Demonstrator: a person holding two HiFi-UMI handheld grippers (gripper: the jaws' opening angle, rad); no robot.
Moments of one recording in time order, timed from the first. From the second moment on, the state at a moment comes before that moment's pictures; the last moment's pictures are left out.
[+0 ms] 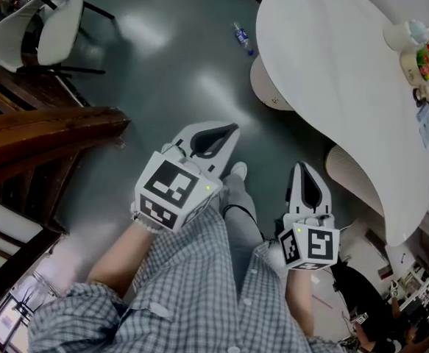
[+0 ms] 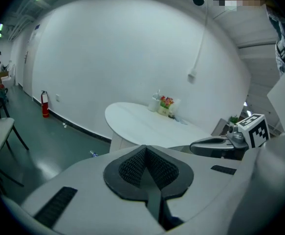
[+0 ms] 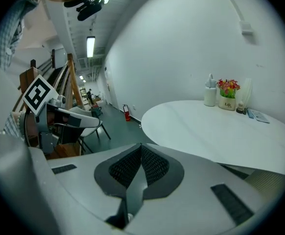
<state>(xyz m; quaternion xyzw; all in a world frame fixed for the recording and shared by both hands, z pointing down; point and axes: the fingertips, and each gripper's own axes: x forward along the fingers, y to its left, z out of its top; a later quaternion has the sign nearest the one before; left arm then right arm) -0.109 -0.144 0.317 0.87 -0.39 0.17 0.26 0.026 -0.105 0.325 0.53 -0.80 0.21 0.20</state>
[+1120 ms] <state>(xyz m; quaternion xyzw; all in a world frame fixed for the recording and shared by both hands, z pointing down) -0.044 -0.193 0.482 0.87 -0.37 0.16 0.29 0.034 -0.121 0.436 0.50 -0.80 0.22 0.26</state>
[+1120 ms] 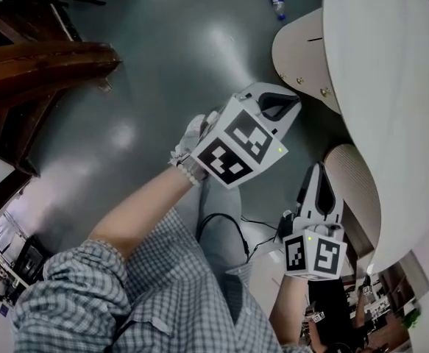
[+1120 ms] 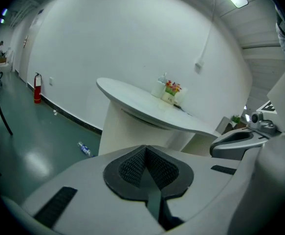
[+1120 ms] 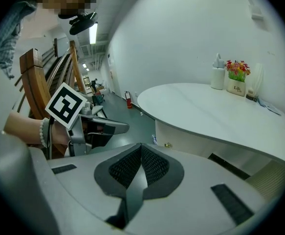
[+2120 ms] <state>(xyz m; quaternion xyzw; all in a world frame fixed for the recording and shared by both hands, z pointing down) 0.036 -0.229 0.599 0.87 -0.39 0.21 0.24 0.055 -0.109 0.499 0.48 -0.80 0.25 0.28</state>
